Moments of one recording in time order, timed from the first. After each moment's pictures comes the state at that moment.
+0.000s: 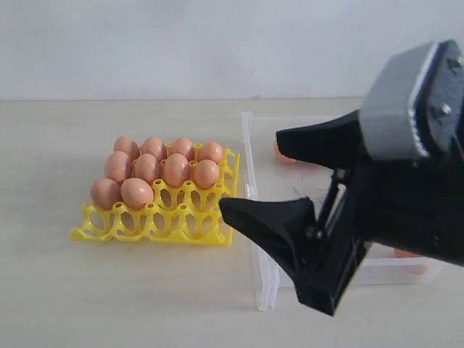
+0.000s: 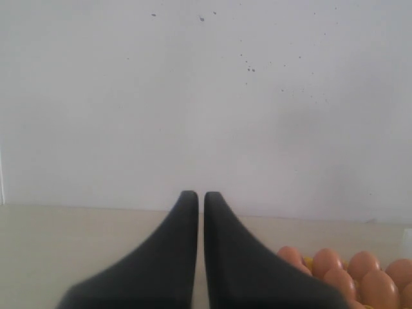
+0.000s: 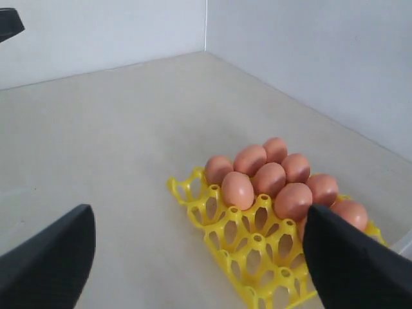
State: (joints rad) left arm 0.05 0.00 0.00 -0.31 -0.05 0.28; right arm 0.73 1.01 -0.45 -0.86 -0.38 0.72
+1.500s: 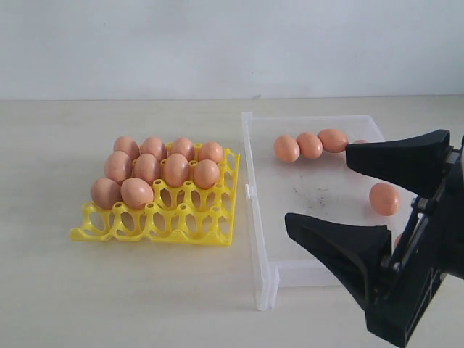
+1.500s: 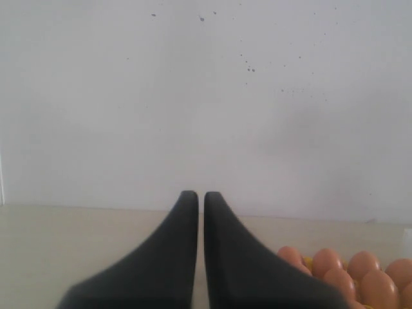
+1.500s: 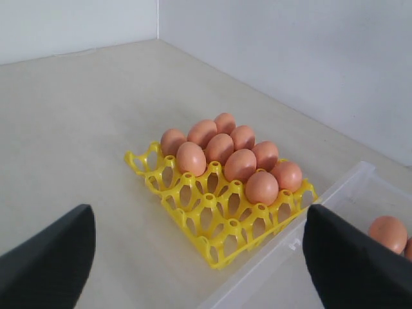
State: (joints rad) left arm 0.05 0.00 0.00 -0.31 -0.05 0.28; right arm 0.73 0.78 -0.35 -0.86 -0.19 0.73
